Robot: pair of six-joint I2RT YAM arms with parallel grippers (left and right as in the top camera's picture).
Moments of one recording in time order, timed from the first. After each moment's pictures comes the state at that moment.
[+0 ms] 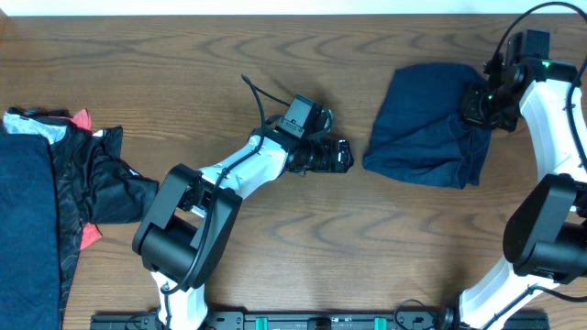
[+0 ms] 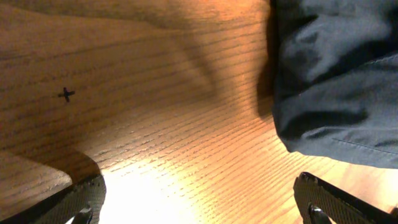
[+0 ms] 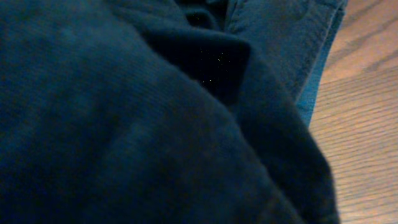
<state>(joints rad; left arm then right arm) -0.55 1.96 1.19 -0.31 0.44 -0.48 -0.19 1.91 1.58 -1.00 -0.12 0.15</state>
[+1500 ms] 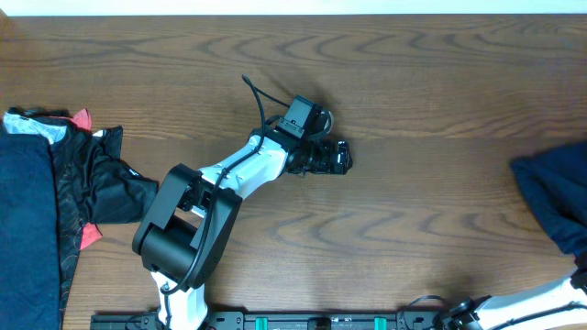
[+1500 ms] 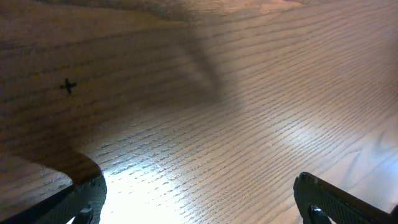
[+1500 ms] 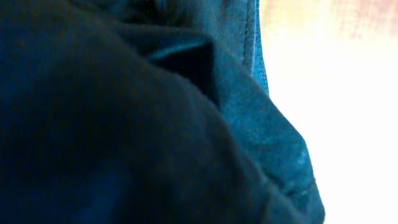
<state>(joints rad) -0.55 1.96 1.19 -0.33 0.44 -0.48 -1.03 1.97 1.55 -0.96 0.13 0.47</state>
